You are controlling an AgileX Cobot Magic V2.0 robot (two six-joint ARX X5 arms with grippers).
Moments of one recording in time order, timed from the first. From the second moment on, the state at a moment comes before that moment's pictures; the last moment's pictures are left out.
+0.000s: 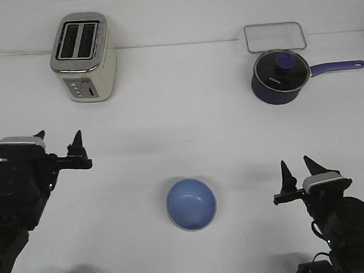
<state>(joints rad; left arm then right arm) -0.34 0.85 1.20 -0.49 -0.29 -0.06 0.07 0.39 0.52 -0.32 -0.12 0.05</state>
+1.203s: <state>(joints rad) -0.23 0.19 0.36 0.02 -0.29 0.01 0.07 0.24 0.52 -0.35 -0.03 0.09</state>
